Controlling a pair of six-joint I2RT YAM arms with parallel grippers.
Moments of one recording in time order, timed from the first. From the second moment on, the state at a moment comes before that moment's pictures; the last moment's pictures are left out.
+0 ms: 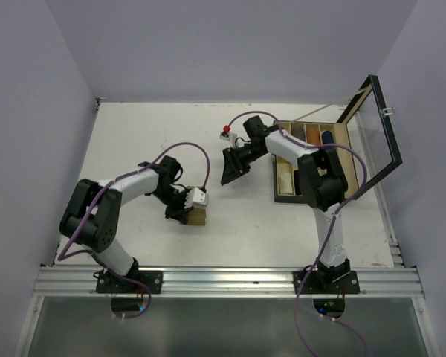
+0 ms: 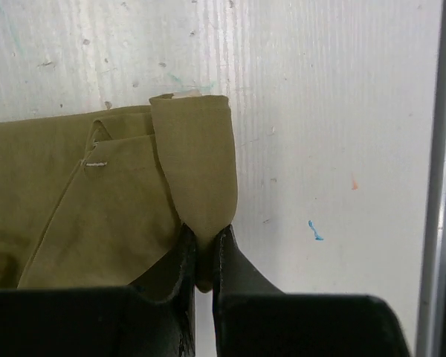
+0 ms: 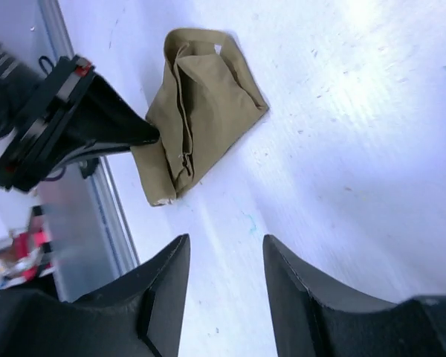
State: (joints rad) left arm -0.41 1.57 0.82 -0.73 0.58 1.19; right arm 0.48 2.24 1.68 -0.73 -0.96 -0.08
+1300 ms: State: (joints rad) left arm -0.23 2.19 1.35 -1.38 0.83 1.19; right arm 0.94 1.83 1.09 -0.10 -0.45 -0.68
